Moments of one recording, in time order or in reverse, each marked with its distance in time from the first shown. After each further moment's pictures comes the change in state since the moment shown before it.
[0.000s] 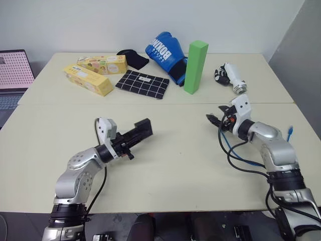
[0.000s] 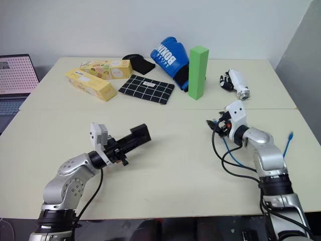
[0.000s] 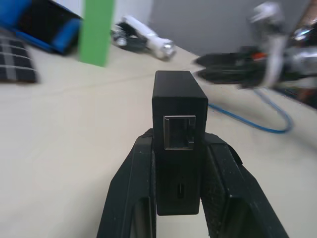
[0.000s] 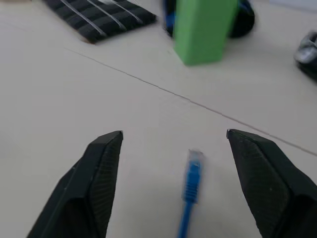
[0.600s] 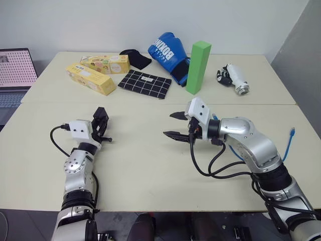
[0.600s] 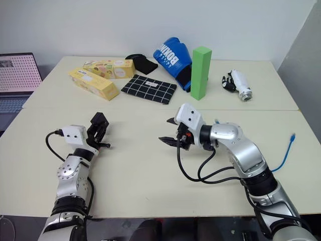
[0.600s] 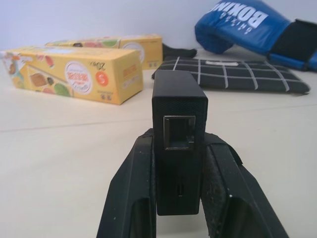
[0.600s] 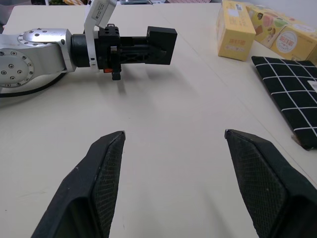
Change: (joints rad) left arm -0.192 -0.082 0.153 0.688 0.249 -0.600 0.392; right arm -0.151 0.089 0.286 -0.172 -0.051 0.130 0.099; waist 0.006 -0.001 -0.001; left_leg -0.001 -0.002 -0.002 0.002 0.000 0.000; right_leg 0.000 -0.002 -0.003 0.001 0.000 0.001
